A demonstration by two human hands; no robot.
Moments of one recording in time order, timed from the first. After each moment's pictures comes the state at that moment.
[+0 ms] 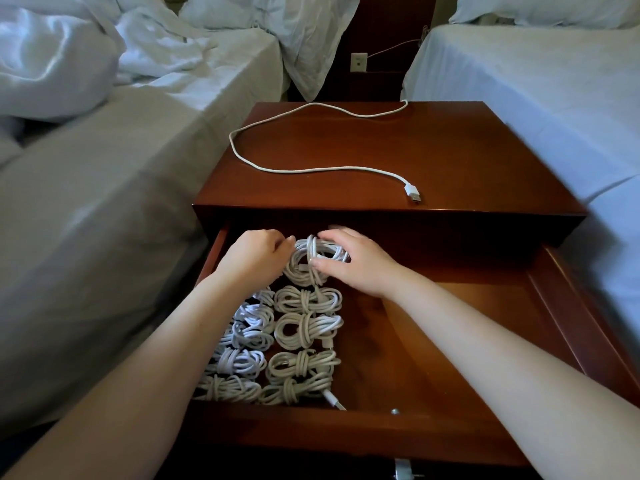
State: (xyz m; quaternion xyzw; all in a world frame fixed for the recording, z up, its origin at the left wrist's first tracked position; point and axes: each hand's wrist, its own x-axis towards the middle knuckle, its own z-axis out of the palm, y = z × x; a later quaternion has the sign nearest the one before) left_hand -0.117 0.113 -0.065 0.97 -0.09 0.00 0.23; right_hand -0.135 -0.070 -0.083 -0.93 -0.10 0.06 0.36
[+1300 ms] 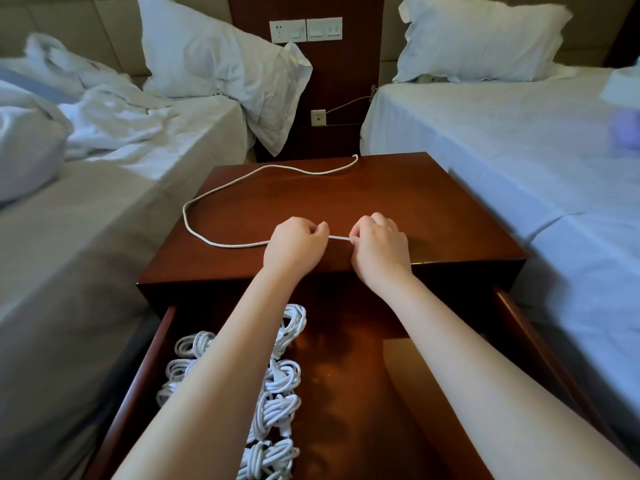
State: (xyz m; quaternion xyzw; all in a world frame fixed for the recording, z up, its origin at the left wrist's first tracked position) left_hand -0.055 -0.012 -0.012 0.93 -0.08 0.04 0.37; right_hand -0.084 -0.140 -0.042 -0.95 0.07 -0.24 0.18
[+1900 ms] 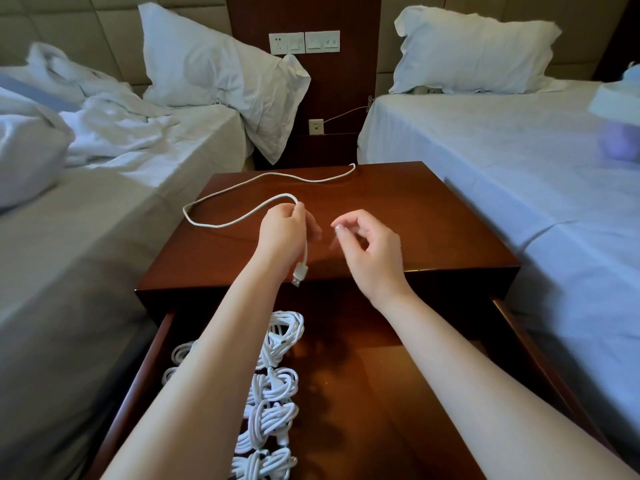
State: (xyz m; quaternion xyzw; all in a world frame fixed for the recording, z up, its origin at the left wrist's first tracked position) left_hand -0.055 -0.006 0.009 0.82 -0.06 0.03 0.57; right_hand -0.109 -0.127 -0.031 -0.80 -0.06 -0.33 0.50
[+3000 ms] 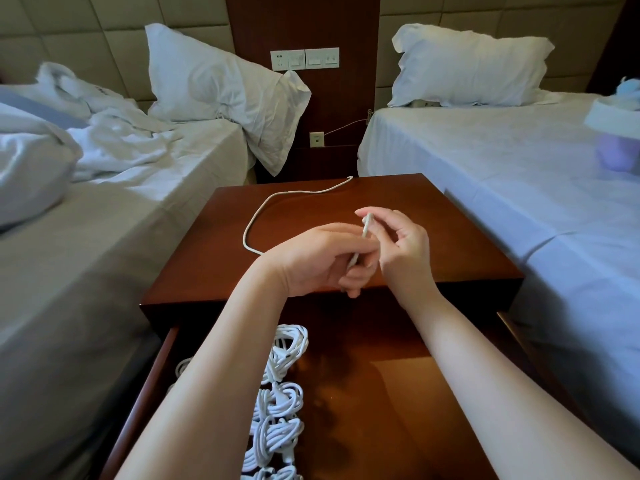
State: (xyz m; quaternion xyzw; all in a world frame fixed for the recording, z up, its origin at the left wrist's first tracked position) left_hand -0.095 -0.010 0.046 0.65 -0.36 -0.35 0.57; right_hand -0.103 -0.157 -0.018 -0.76 -0.06 -0.35 0.54
